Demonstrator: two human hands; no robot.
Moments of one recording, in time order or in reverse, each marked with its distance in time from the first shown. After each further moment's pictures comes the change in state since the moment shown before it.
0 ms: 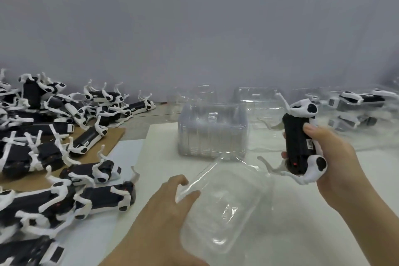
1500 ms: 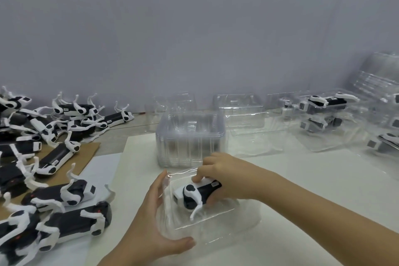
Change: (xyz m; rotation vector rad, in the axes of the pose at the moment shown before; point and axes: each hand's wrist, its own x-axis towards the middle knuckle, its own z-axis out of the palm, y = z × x) left_hand 0.035 -0.036 0.036 -0.694 0.017 -0.028; right_hand 0.044 0.048 0.058 -1.493 -0.888 -0.513
